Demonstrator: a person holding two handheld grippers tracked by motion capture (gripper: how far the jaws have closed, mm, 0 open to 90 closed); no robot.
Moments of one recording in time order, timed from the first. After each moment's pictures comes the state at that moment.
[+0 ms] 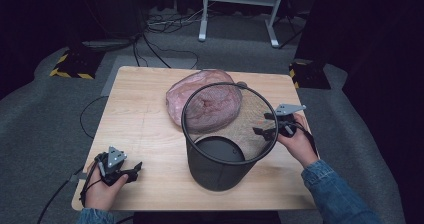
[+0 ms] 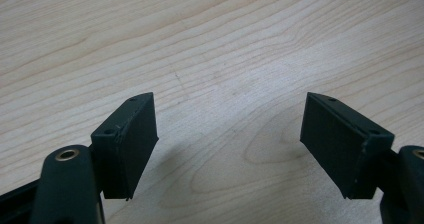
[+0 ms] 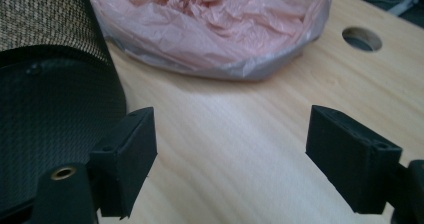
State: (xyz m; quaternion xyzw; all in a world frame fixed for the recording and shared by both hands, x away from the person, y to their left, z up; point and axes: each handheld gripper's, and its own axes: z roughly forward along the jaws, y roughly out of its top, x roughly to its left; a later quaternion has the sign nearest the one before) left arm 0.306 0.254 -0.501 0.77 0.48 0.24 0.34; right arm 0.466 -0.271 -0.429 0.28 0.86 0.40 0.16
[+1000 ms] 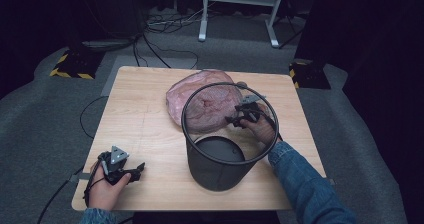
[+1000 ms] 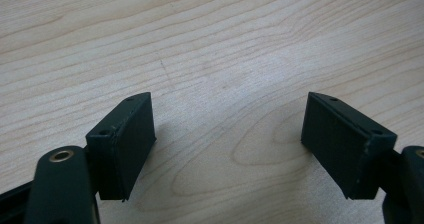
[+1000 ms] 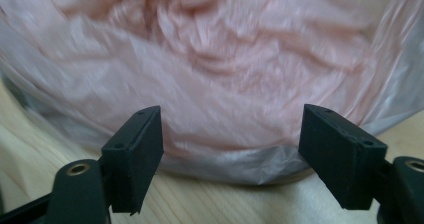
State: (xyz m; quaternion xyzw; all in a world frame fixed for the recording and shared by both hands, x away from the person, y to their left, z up) left arm 0.312 0.250 -0.505 0.77 0.50 0.21 0.33; right arm 0.549 -0.192 -0.497 0.29 0.86 0.39 0.14
